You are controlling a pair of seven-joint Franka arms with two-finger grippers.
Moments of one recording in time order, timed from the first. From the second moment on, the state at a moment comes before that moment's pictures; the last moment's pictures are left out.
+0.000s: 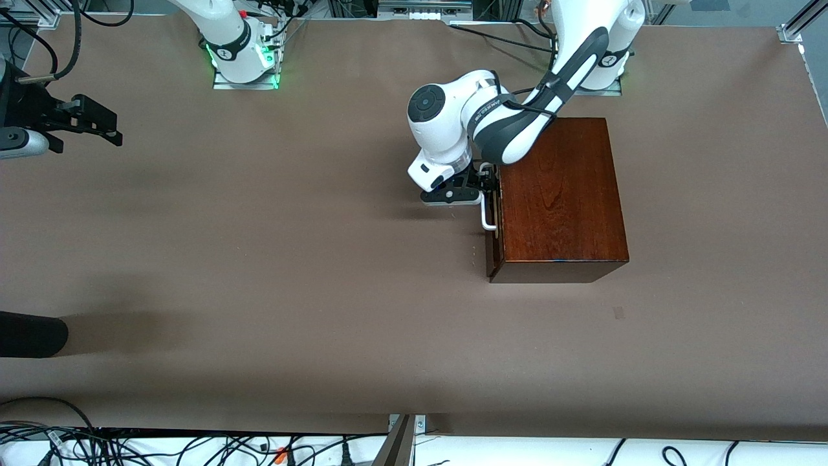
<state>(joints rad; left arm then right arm) -0.35 0.55 -0.50 -1.73 0.52 1.97 -1.02 0.21 0.02 -0.18 -1.52 0.02 1.48 -0.10</state>
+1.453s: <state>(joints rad) -0.47 0.68 -0.49 -1.51 0.52 1.93 -1.10 0.21 0.03 -0.18 -1.52 0.02 1.48 -0.11</state>
